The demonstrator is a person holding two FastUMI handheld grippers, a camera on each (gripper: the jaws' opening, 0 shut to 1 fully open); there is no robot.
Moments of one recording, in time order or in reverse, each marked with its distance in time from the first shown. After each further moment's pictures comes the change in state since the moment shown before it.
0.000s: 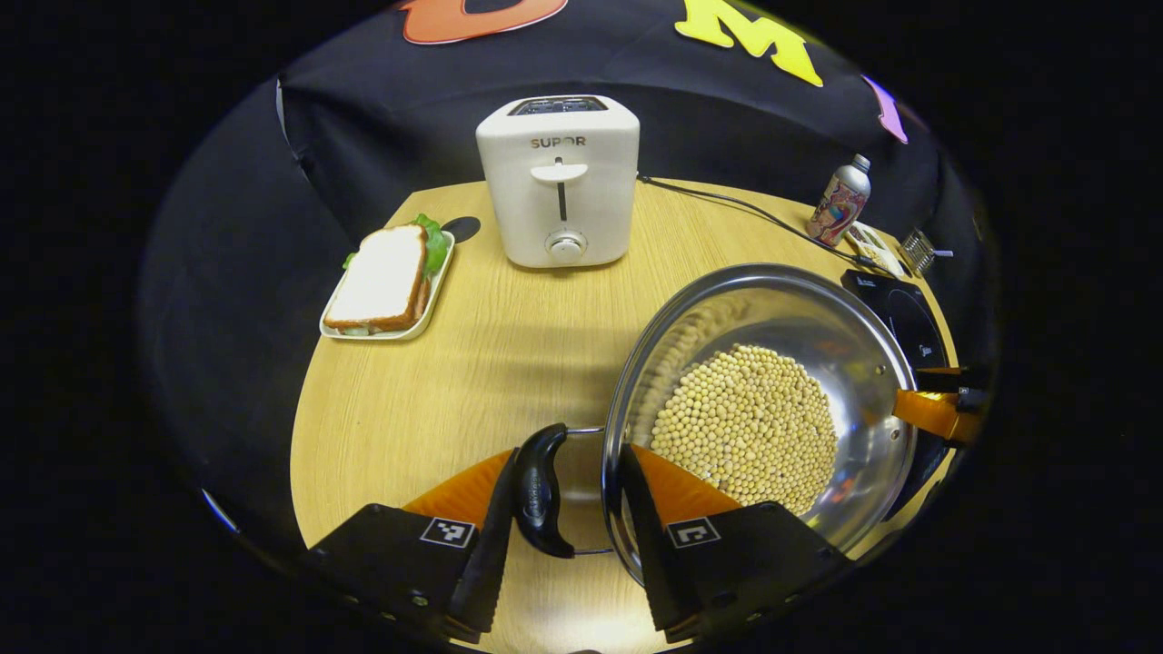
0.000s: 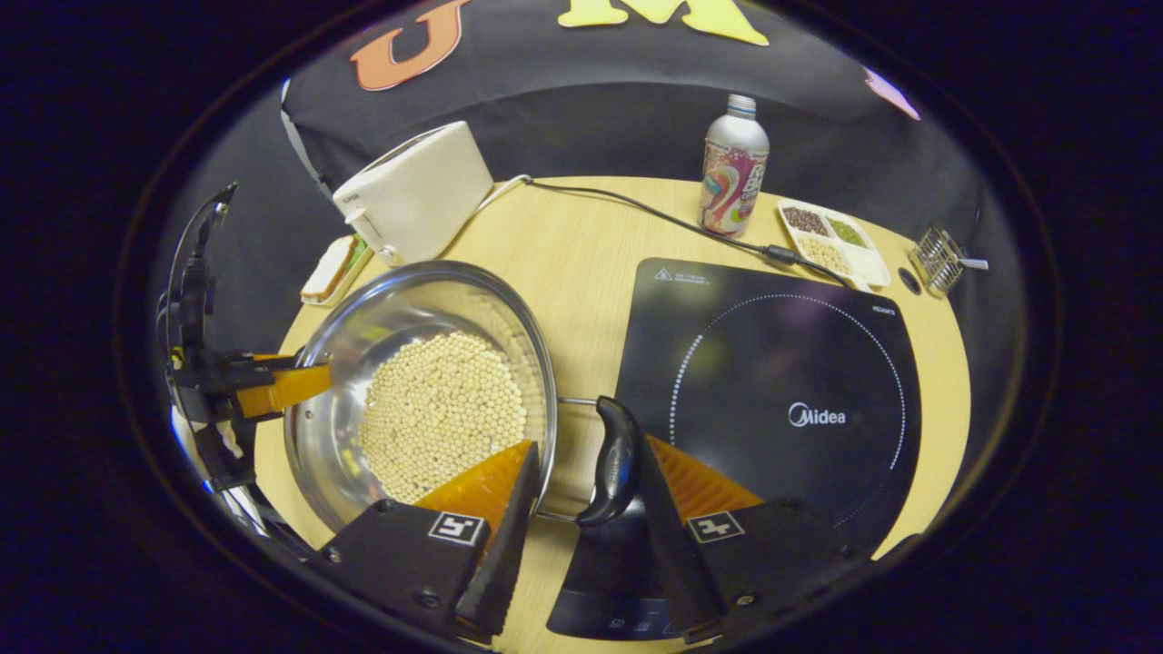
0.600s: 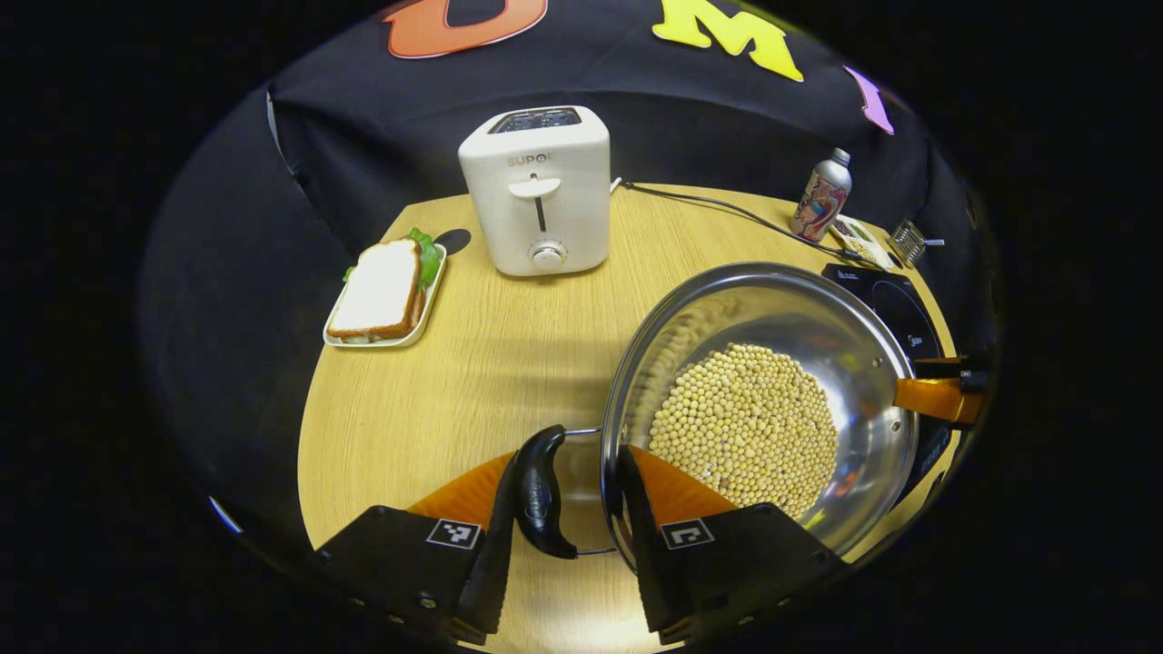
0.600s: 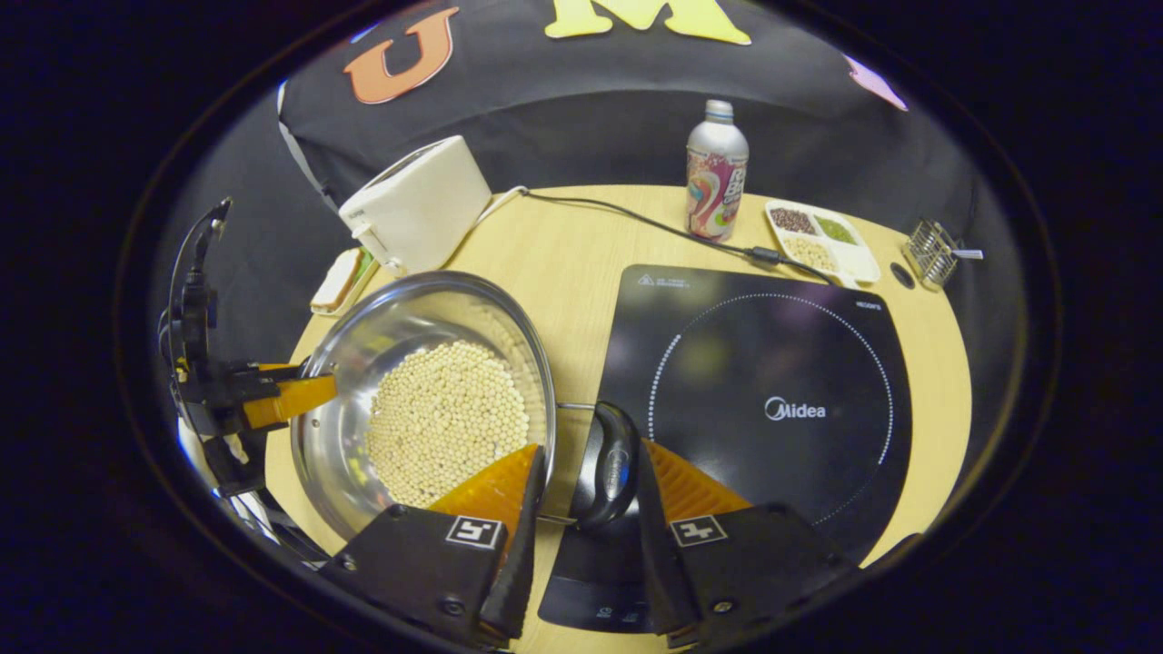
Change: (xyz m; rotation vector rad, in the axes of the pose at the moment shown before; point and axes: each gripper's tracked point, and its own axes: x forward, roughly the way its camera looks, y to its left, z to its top) left arm -0.022 -0.013 0.003 0.035 -0.037 0.004; right arm -0.023 -0.008 0.002 0.024 -0.031 0.018
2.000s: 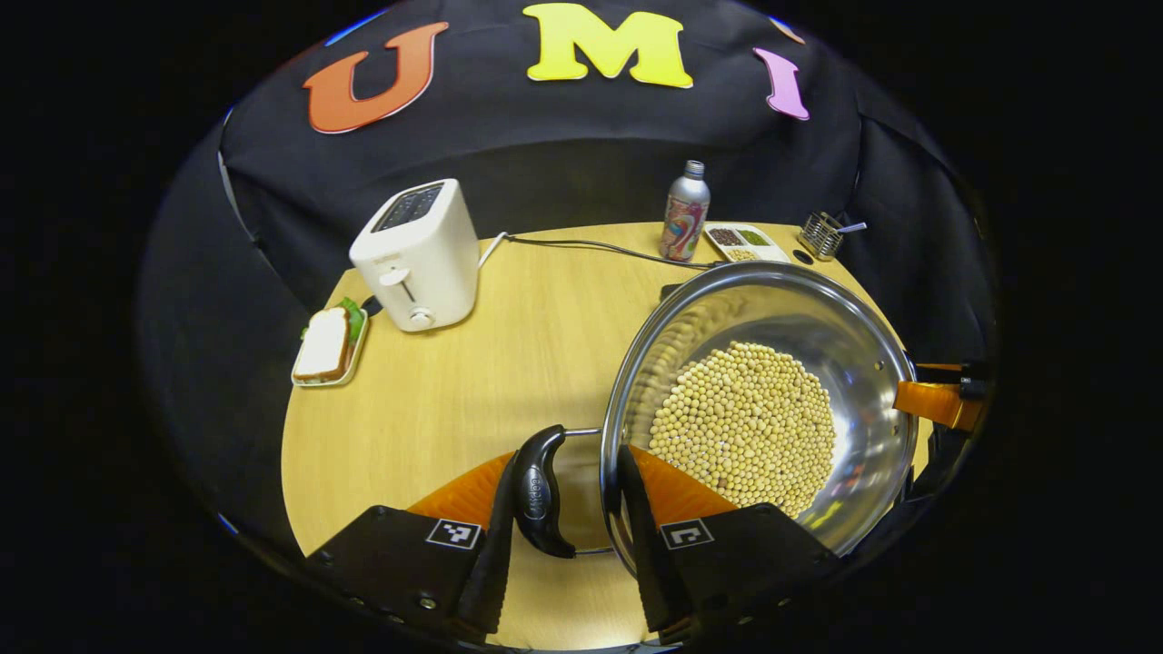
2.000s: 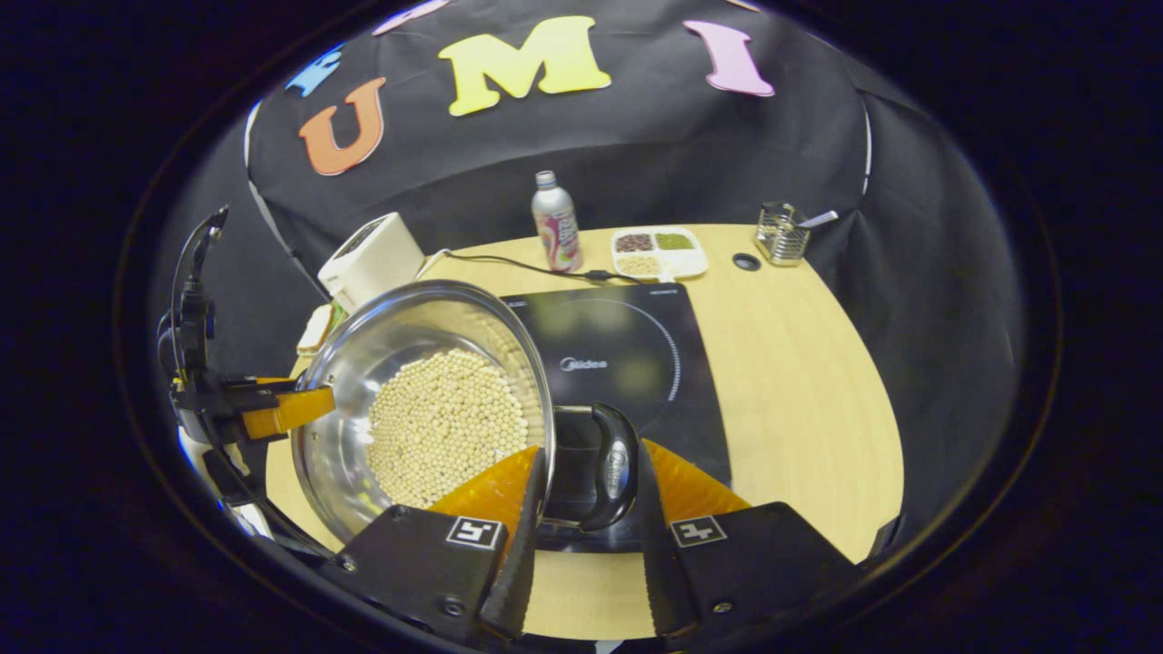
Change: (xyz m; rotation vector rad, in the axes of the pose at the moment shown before) left arm -0.074 -0.164 0.019 0.107 -0.087 -0.104; right arm -0.146 -0.129 -0.047 0.161 -0.152 -0.137
